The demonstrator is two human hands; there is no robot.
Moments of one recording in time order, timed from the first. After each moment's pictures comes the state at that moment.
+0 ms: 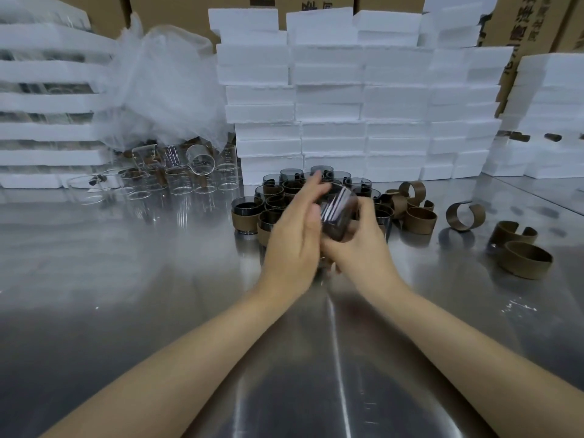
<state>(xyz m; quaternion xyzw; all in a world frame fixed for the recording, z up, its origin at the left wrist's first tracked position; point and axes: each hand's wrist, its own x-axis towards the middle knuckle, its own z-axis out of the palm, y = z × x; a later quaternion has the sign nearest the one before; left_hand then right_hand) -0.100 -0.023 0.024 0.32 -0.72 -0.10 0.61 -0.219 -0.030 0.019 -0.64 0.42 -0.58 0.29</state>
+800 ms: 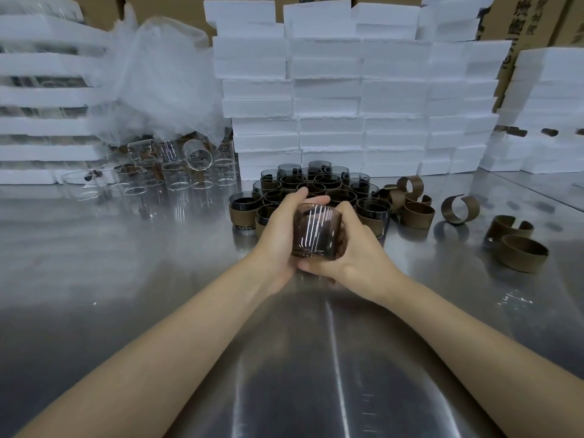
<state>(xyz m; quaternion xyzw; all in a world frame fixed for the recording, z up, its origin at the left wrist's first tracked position) -0.094 -0.023 0.046 0.38 -0.46 -0.61 0.53 -0.227 -0.013 0.026 -0.75 0.38 -0.45 0.30</state>
